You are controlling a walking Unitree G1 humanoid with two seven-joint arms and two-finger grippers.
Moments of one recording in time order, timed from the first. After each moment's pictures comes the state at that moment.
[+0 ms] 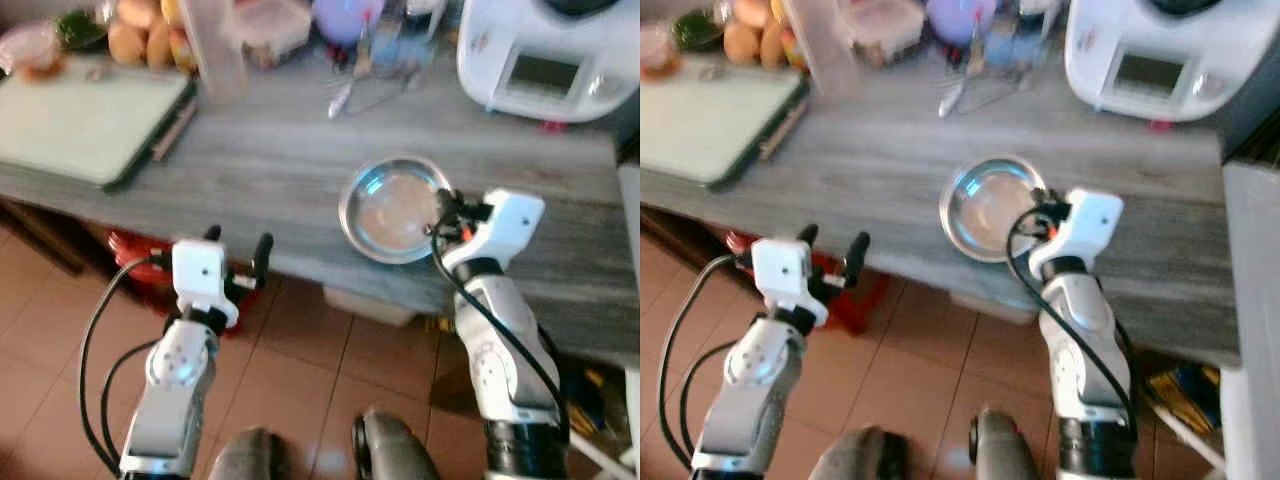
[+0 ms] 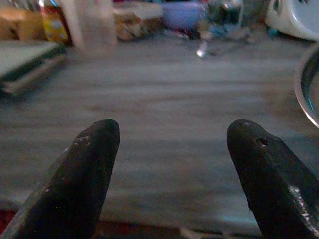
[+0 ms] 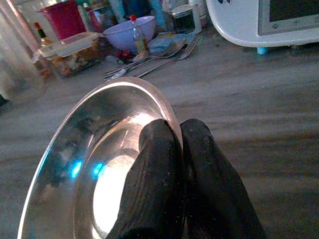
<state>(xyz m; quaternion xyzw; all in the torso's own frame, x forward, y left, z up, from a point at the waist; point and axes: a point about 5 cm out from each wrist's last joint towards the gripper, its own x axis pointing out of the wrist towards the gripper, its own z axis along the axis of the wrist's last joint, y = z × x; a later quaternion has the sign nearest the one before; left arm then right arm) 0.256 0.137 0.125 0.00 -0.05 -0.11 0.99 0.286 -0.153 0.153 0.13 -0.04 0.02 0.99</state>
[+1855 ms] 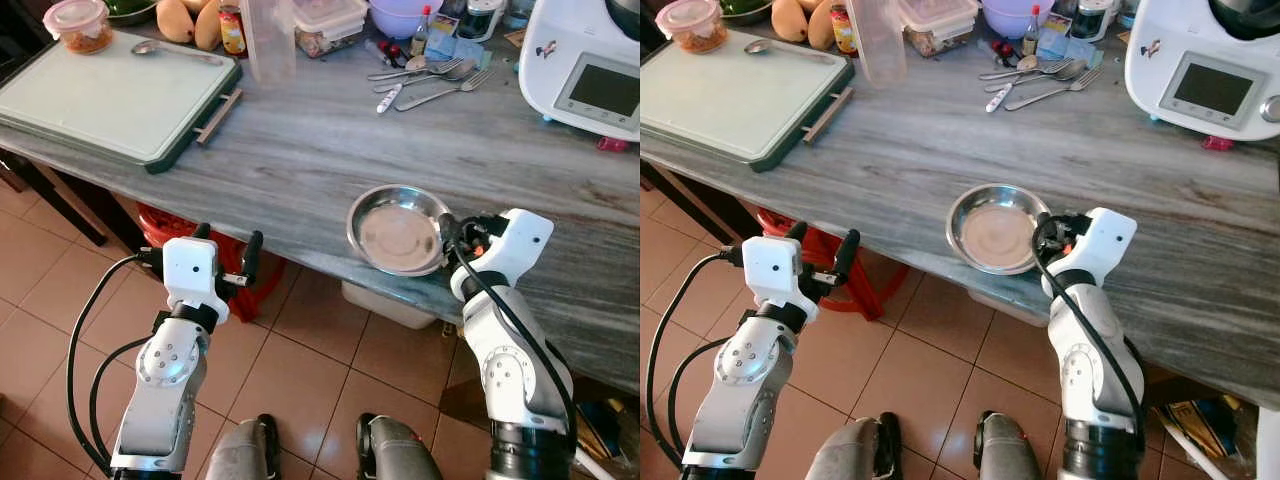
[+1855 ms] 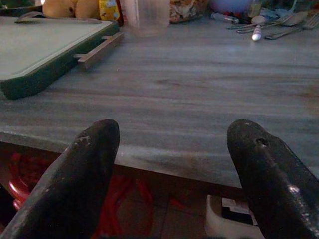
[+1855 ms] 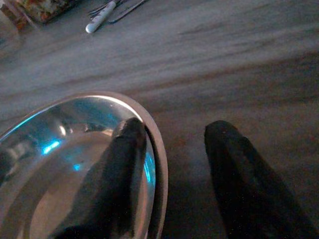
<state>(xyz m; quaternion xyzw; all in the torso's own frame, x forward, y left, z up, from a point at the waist) 0.256 0.144 0.122 0.01 -0.04 -0.10 0.99 0.285 -0.171 0.139 0.18 0.04 -0.05 0.98</state>
